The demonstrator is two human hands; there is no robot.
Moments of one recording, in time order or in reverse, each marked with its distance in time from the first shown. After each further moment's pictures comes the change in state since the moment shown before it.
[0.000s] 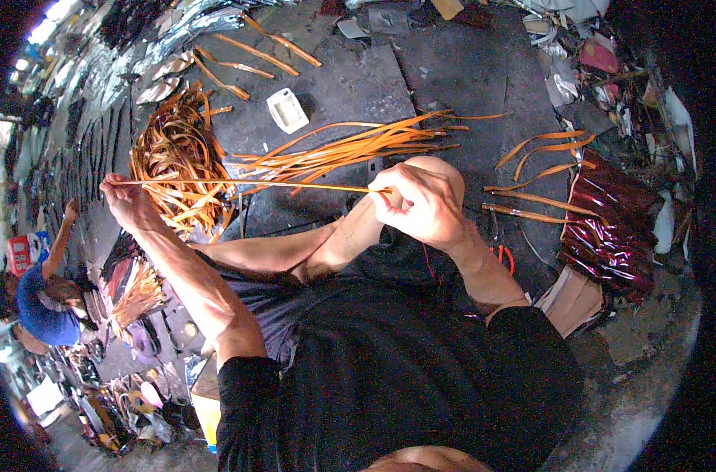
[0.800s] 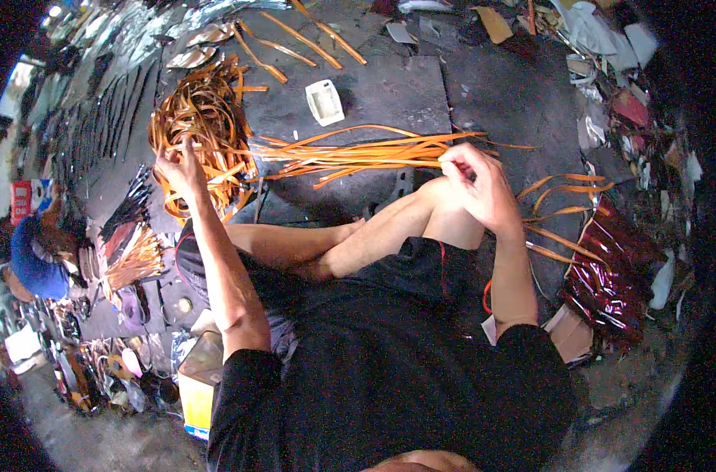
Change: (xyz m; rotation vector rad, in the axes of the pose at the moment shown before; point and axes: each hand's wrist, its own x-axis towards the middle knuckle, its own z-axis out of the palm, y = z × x) left_hand -0.064 -0.072 -0.011 1.733 0.223 0.633; right_hand 0.020 0.054 -0.024 -0.009 -0.100 0.266
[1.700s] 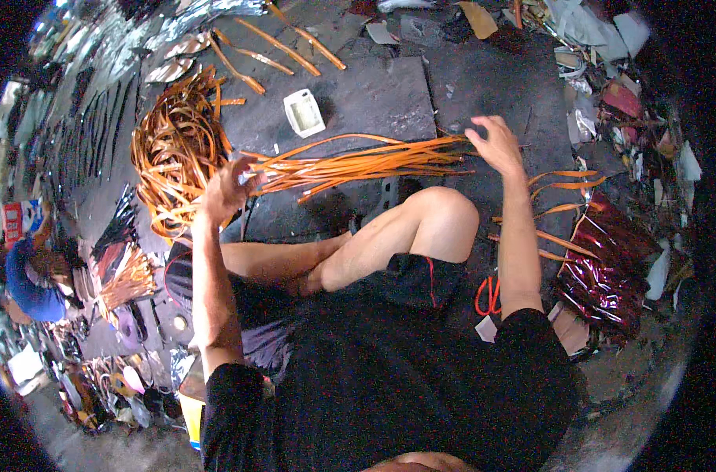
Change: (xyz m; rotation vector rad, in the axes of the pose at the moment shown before) left_hand -0.043 0.075 0.000 -0.224 -1.237 0.256; right_hand 0.045 0.169 -0.046 -0.603 0.008 0.353
